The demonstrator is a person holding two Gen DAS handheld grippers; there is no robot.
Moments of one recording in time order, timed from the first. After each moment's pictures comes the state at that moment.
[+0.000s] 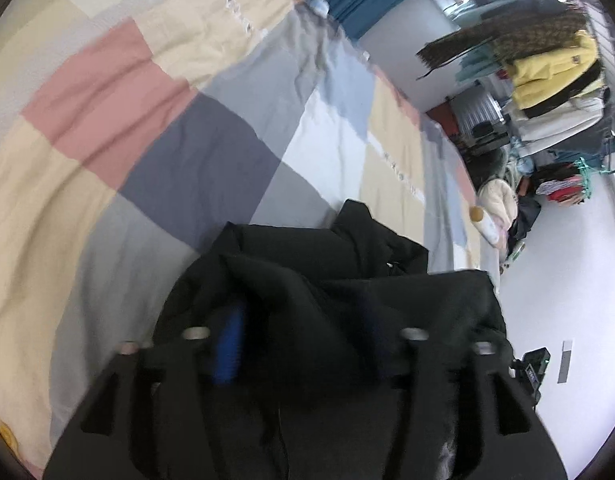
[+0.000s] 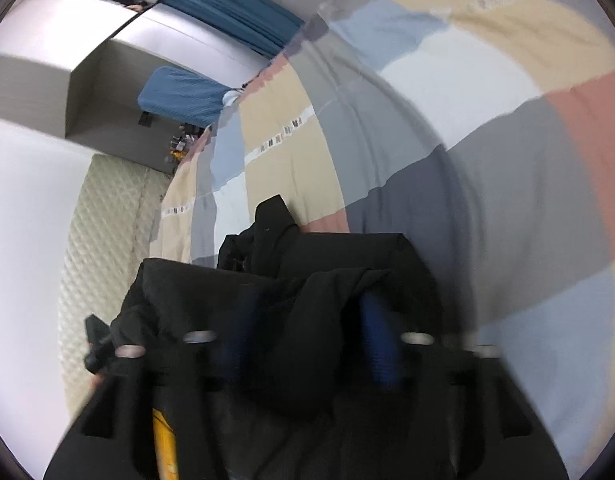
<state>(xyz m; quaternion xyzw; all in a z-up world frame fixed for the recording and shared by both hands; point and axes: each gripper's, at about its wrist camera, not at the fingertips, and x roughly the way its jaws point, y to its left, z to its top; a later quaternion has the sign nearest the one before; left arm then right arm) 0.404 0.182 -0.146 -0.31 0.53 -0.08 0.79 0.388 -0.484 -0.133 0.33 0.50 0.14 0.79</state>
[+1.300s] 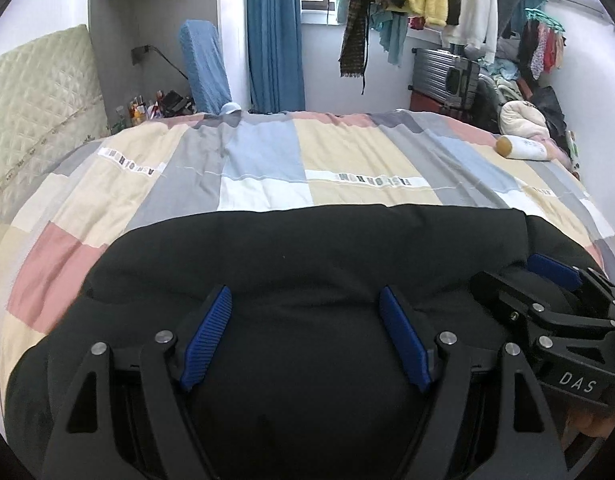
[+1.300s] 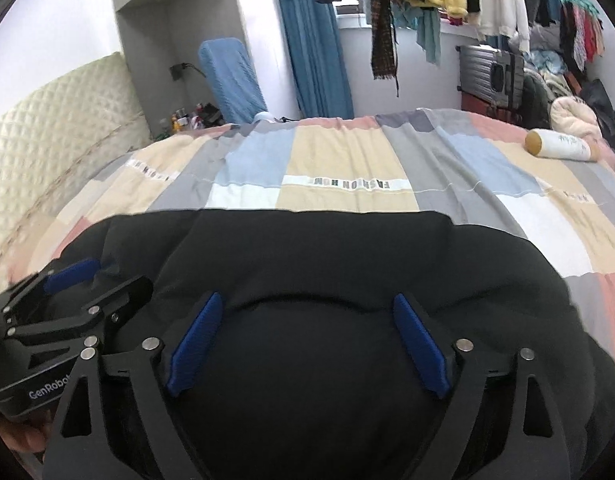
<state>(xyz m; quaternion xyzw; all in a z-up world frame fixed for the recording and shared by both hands) 0.439 -0.029 -0.196 0.01 0.37 -0.07 0.93 0.432 -0.232 -0.179 0.05 0.36 0.09 0.93</state>
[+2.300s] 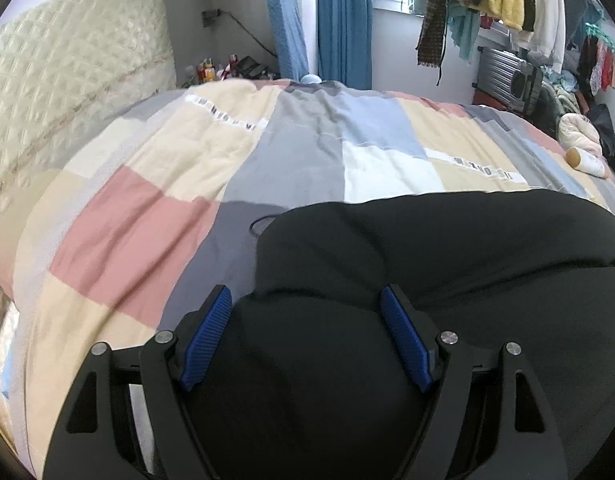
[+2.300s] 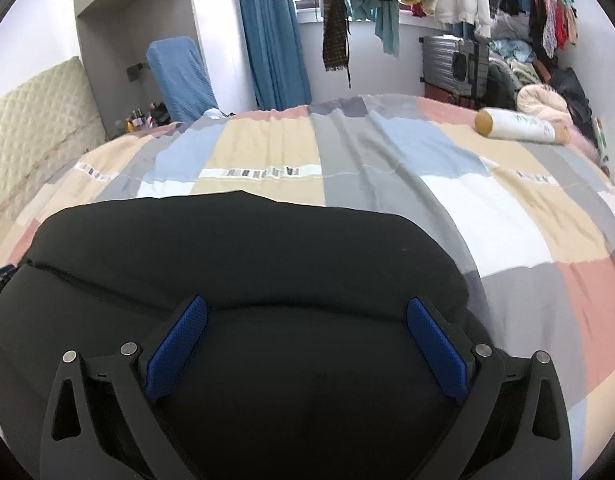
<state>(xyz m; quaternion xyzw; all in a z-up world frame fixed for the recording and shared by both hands) 0.438 0.107 -0.232 -0.02 0.40 0.02 0.91 0.429 -0.339 -0.209 0.05 0.38 0.04 0.92</state>
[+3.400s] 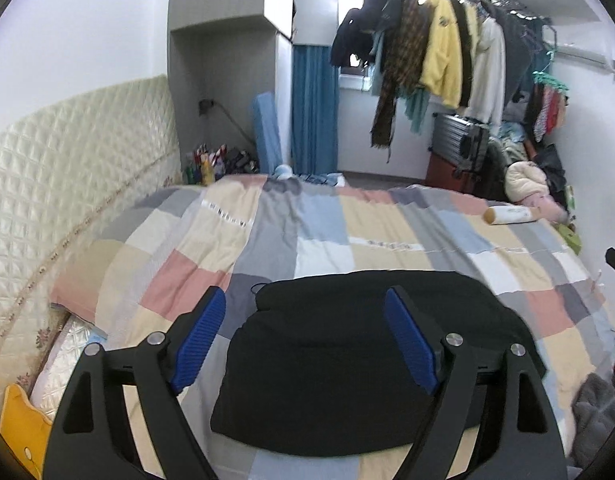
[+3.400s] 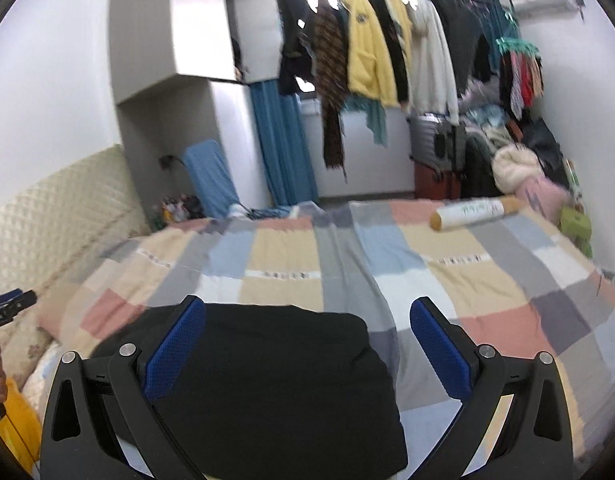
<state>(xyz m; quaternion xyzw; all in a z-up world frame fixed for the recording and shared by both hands) 0.240 0.072 0.008 -0.02 0.29 -0.02 0.96 0.234 -0.351 0.039 0.05 0.23 0.05 0.97</state>
